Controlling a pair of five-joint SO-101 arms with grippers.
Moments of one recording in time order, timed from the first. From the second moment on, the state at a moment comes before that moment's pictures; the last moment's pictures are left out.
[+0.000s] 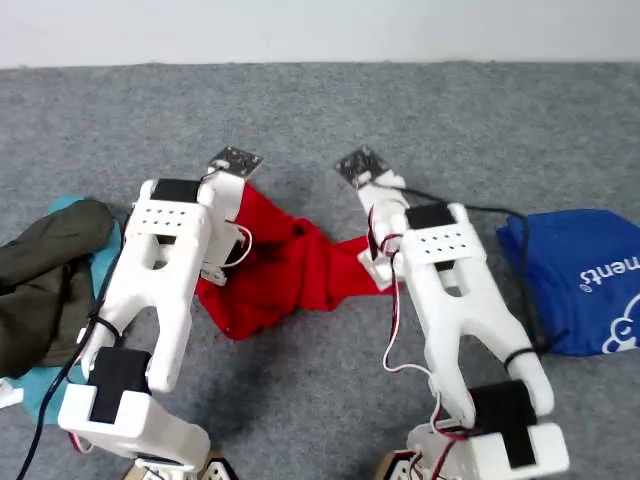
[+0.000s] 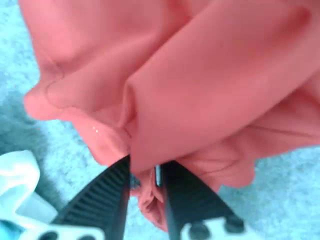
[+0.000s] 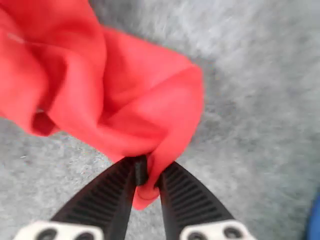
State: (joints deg) left arm 2.3 4.9 14.4 85.1 -8.0; right arm -14.2 -7.2 23.9 65.1 22.9
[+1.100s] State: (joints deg) left arm 2.6 -0.3 -5.2 99.3 -10.4; right arm 3.1 -43.3 9.6 85.5 29.9
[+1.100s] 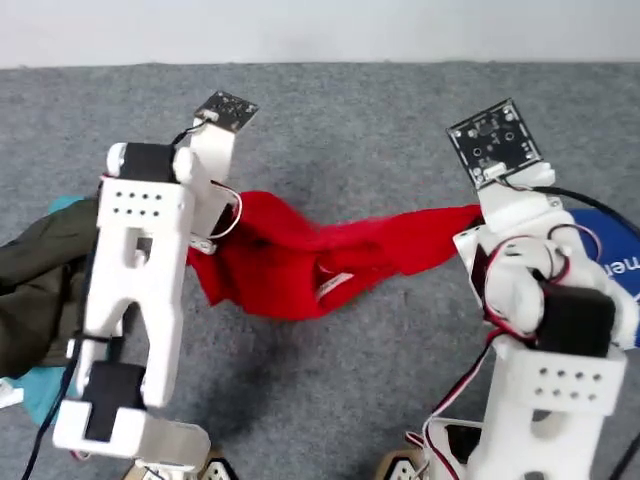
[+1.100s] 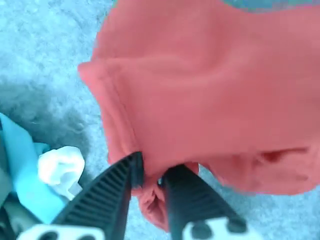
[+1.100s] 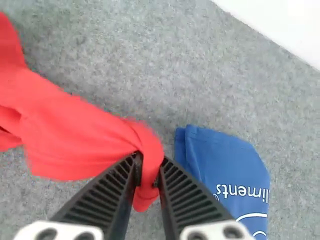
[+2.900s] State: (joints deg) left arm 9.1 -16.7 45.8 60.6 -7.4; right arm 3.0 -51.3 9.6 92.6 29.2
